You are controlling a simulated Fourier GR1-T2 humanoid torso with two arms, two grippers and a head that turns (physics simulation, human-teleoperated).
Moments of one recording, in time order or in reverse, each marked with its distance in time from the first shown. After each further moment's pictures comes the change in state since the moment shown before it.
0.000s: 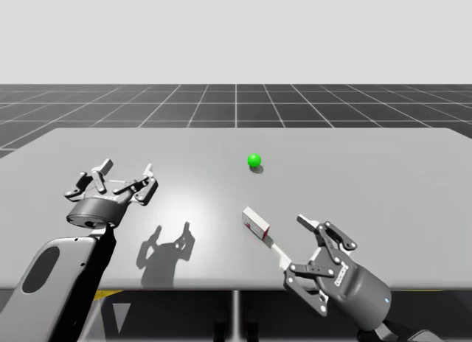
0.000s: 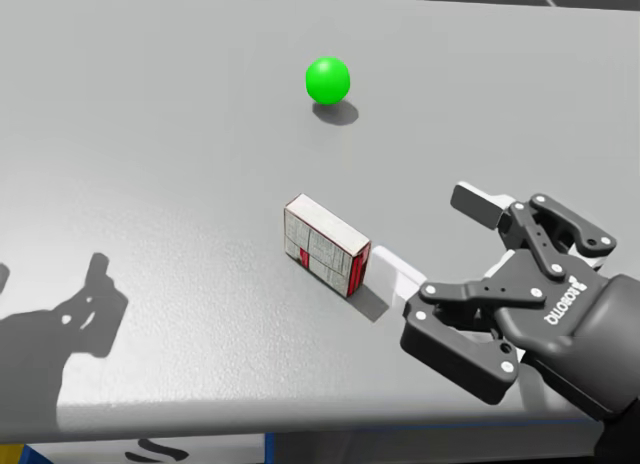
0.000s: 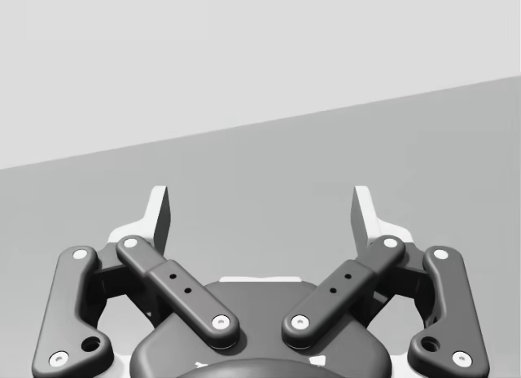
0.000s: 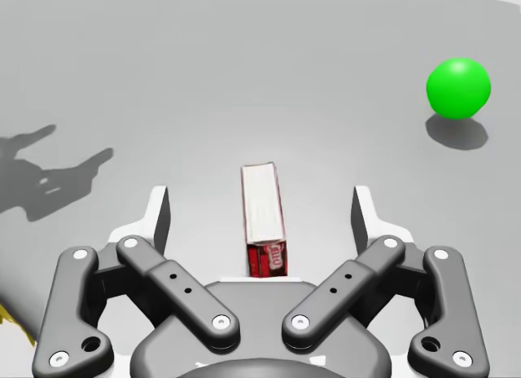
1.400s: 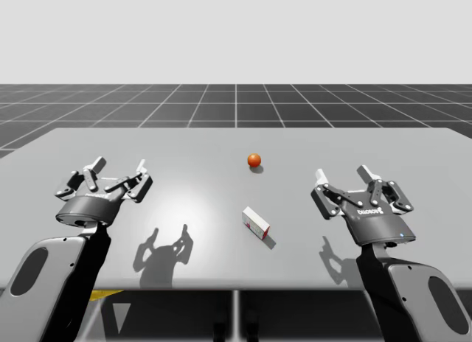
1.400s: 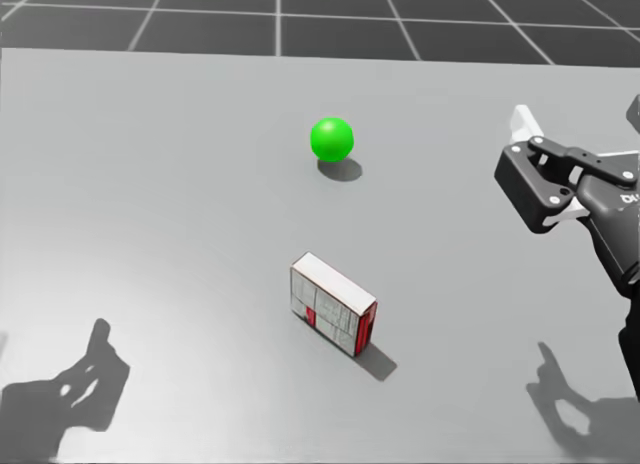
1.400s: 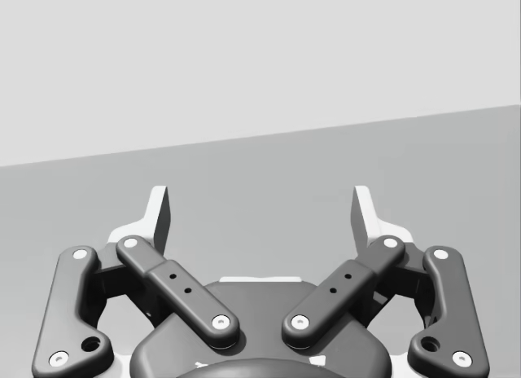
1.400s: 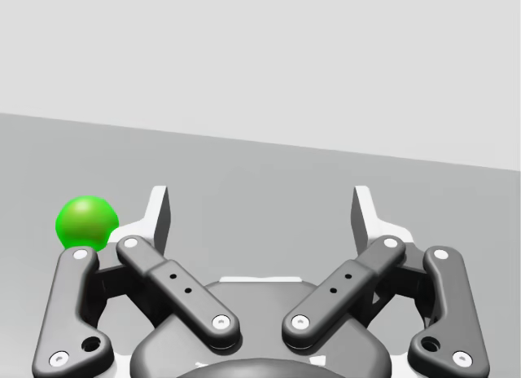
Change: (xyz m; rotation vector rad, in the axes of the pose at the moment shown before) left arm 0.008 0.008 0.001 0.018 -0.018 0.056; right arm 0.049 -0.073 -0.026 -0.688 -0.175 0.149
